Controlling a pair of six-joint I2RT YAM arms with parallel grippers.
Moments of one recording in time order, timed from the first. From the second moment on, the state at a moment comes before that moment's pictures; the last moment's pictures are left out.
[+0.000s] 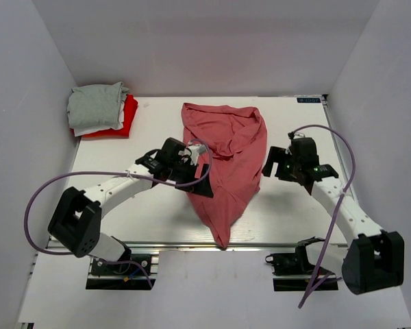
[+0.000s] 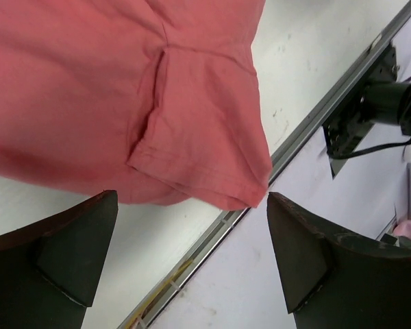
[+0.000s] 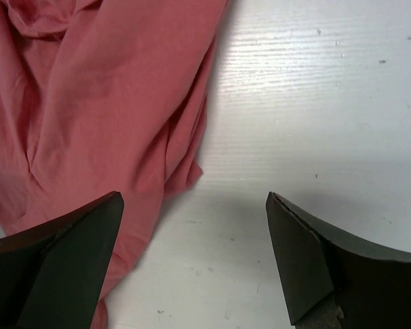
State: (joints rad) left arm -0.61 1.46 0.98 -0.41 0.52 -0.34; right arm 0.24 1.15 0.80 -0.47 -0.07 0.35
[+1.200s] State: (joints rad) left arm -0.78 1.67 1.00 -0.38 0.37 -0.33; right arm 0.24 1.02 0.67 -0.53 -0.02 0.30
